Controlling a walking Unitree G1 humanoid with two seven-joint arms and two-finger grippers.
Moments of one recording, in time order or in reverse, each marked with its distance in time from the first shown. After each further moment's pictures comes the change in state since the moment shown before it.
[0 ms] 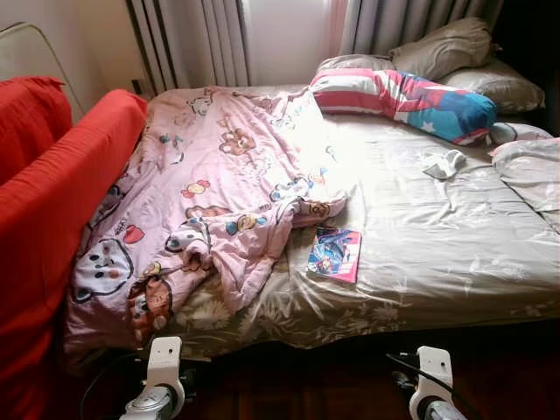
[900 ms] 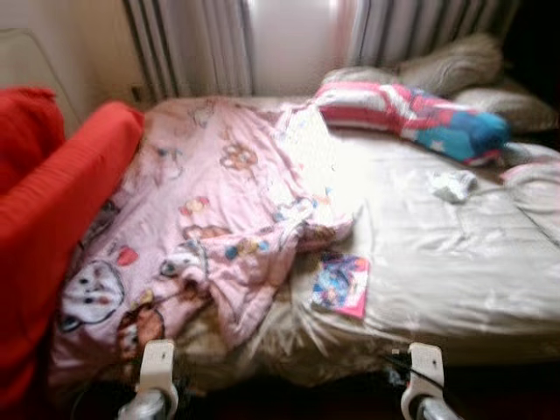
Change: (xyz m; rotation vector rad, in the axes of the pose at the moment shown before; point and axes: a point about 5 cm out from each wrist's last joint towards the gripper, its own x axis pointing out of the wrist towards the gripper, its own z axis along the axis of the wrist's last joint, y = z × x) left arm -0.001 0.003 -0.003 -0.007 0.003 0.010; right arm 0.001 0.006 0.004 0.001 -0.019 0.015
